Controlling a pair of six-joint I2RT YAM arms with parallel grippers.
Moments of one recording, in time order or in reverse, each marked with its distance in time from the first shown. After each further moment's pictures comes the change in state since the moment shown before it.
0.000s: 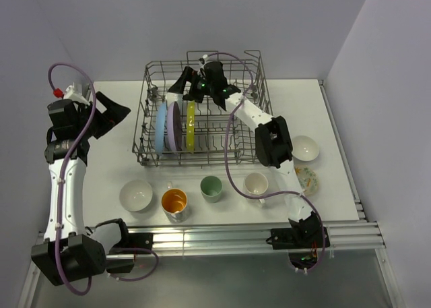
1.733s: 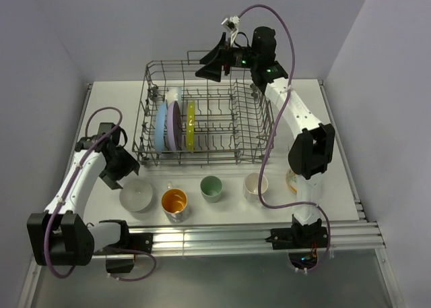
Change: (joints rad) left arm -0.256 0.127 -0.144 -0.665 -0.531 -0.273; right arm -0.175 -0.455 -0.195 0.154 -0.625 -0.512
